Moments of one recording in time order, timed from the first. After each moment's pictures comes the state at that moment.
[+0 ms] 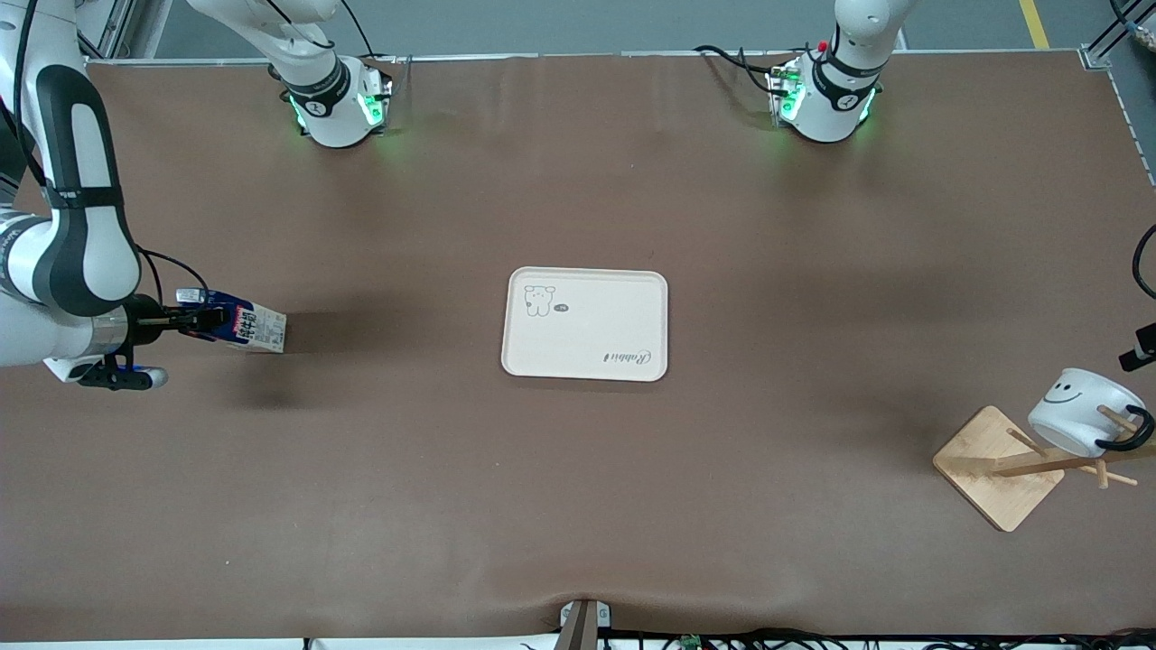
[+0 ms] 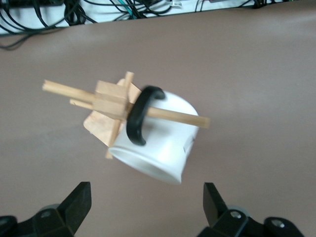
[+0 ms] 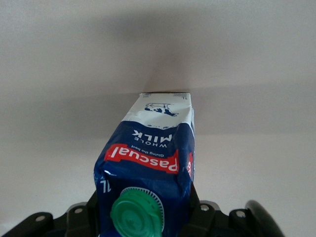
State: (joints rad) left arm 0.79 0.36 -0.58 -1.44 0.00 1.88 0.43; right arm -0.09 0.40 -0.13 -1.76 0.12 1.71 -0.19
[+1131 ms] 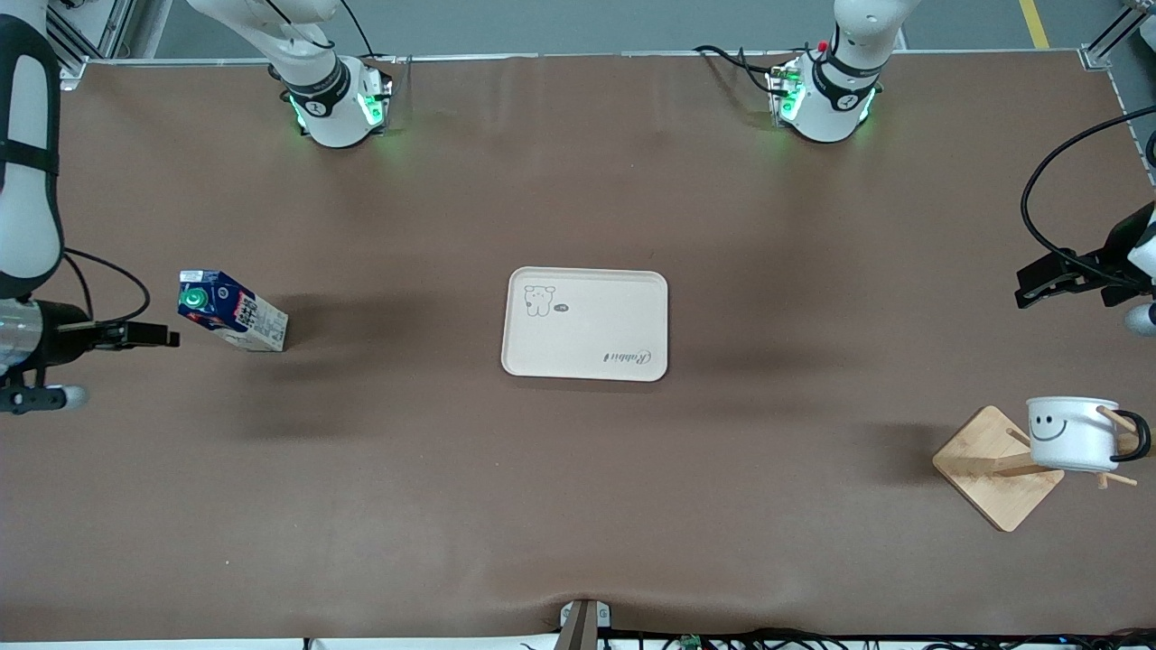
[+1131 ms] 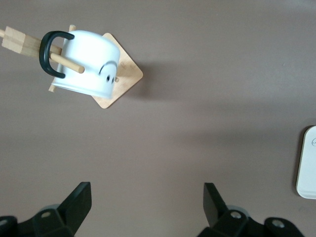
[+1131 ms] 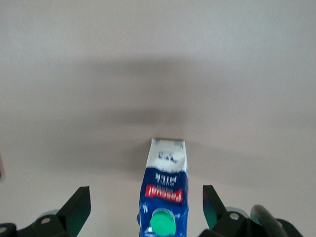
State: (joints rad) left arm 0.78 0.23 -0.90 -1.44 0.24 1.59 -0.10; right arm -0.09 0.42 -0.11 -1.41 0.12 1.62 -0.24
